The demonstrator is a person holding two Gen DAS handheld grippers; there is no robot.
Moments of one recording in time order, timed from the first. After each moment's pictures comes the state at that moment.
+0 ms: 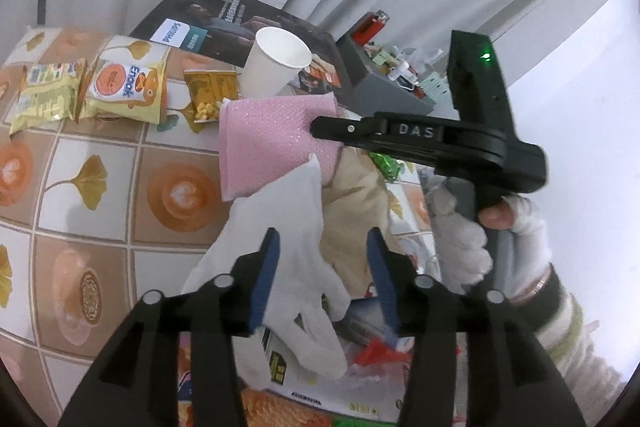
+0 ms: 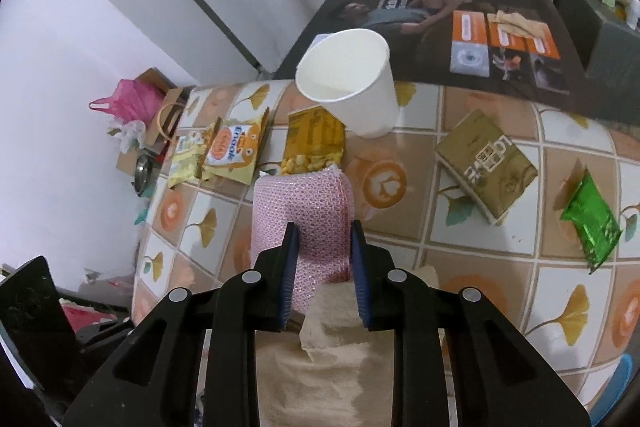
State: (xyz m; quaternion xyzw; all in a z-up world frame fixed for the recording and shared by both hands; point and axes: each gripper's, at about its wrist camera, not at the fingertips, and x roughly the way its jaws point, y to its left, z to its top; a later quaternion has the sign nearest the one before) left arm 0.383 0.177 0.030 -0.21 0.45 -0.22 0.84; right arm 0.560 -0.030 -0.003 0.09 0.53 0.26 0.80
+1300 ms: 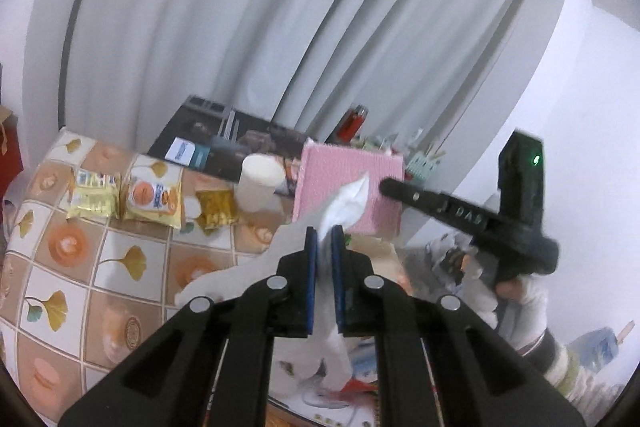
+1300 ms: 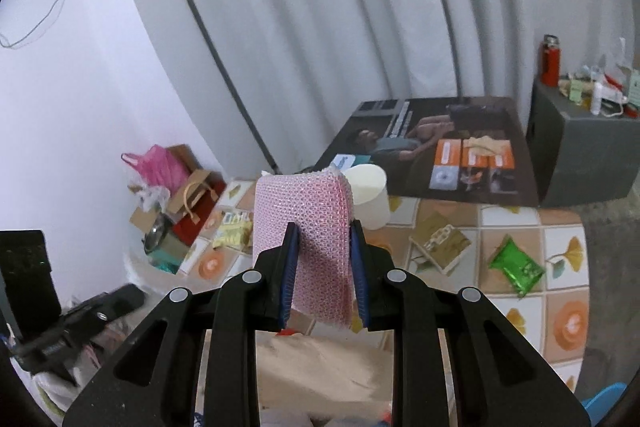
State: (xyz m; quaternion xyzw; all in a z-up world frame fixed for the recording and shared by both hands) left arm 0.314 0.192 0.120 -0.20 0.28 -0.18 0.92; right arm 0.468 -0.082 0.095 0.10 0.32 0.26 0.91
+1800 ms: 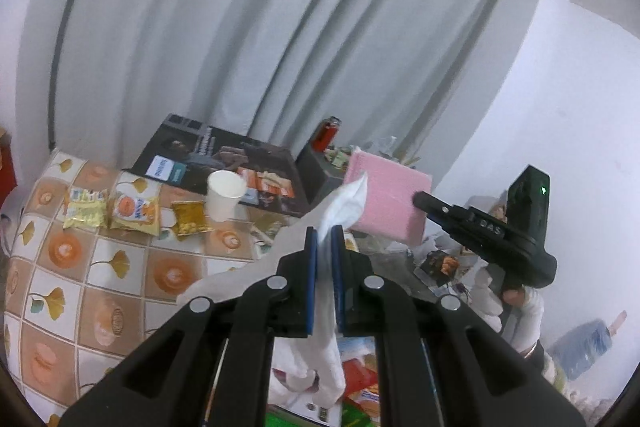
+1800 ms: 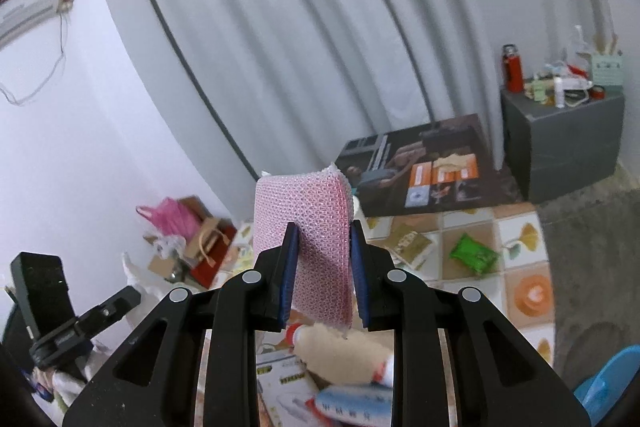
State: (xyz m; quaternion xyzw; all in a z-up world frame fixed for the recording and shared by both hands) left arm 0.262 0.160 0.170 -0.19 0.25 -0.22 0.92; right arm 0.395 -0.175 0.130 0.18 0.26 0.24 0.92
